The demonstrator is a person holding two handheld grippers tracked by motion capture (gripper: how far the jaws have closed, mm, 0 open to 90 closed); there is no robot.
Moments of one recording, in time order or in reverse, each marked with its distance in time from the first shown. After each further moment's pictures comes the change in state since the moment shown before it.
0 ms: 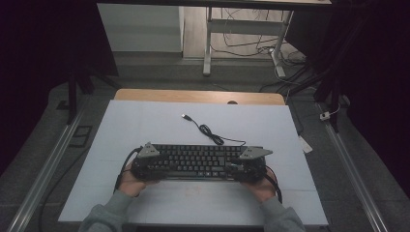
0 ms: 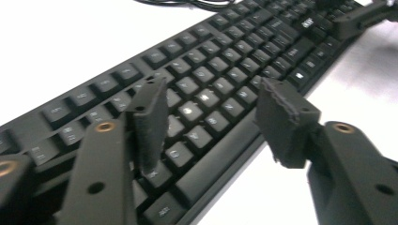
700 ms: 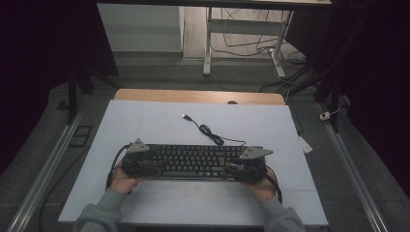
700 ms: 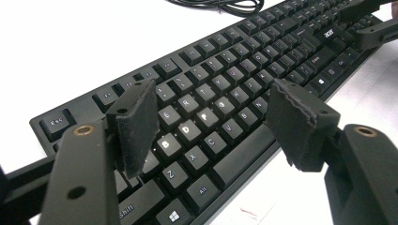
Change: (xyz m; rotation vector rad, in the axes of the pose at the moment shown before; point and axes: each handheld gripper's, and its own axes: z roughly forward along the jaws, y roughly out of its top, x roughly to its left) left arm 0.017 -0.002 -0.014 -0.006 0.026 -0.043; right arm 0.000 0.000 0.000 -0.005 -0.001 0.004
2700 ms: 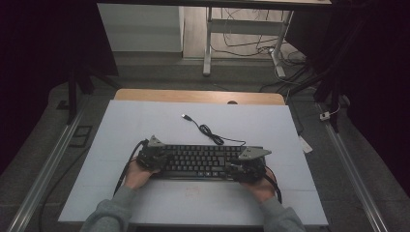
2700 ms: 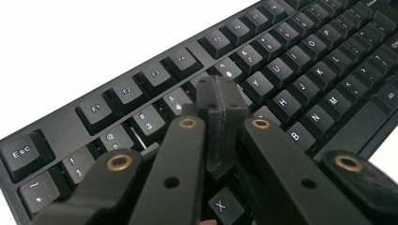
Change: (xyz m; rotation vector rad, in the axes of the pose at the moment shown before) left arm 0.005 0.009 0.055 0.112 0.076 0.017; right arm 0.001 0.000 0.003 0.018 -0.004 -0.009
